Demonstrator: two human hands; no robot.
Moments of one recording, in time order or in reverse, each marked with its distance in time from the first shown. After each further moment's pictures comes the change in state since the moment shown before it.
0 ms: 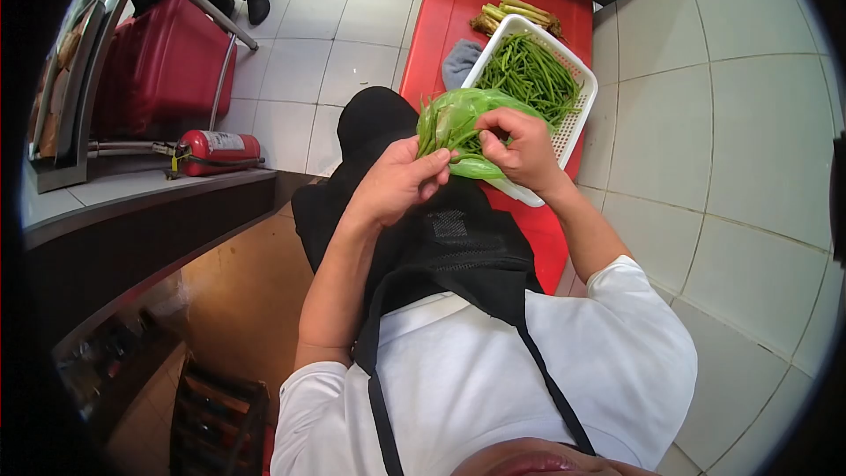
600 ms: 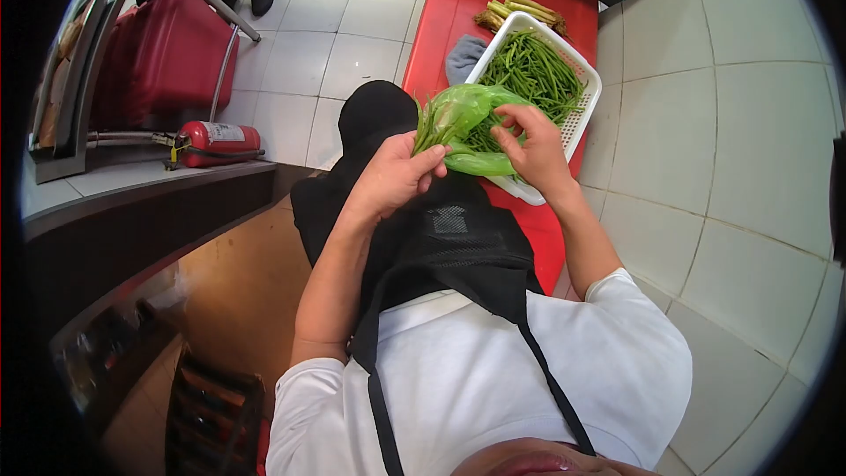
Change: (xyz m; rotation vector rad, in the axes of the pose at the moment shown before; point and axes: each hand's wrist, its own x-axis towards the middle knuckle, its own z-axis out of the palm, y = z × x) left_hand 0.006 -0.009 -0.010 0.128 0.081 -0.007; right_hand -0.018 0.021 -0.003 -0.226 0.080 0.101
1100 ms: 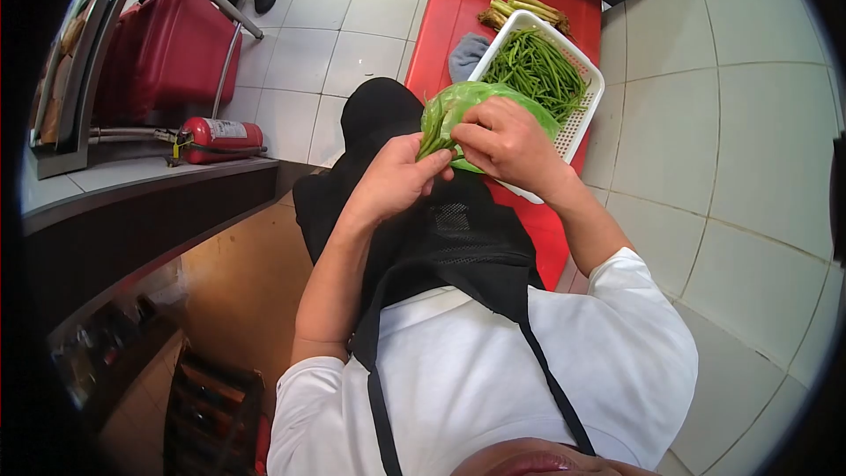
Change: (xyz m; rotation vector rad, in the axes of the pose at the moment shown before) left_hand -0.007 0.004 0.005 0.195 -0.002 0.047; right_hand 0.033 -0.053 -0.003 -0.120 -0.143 -0.582
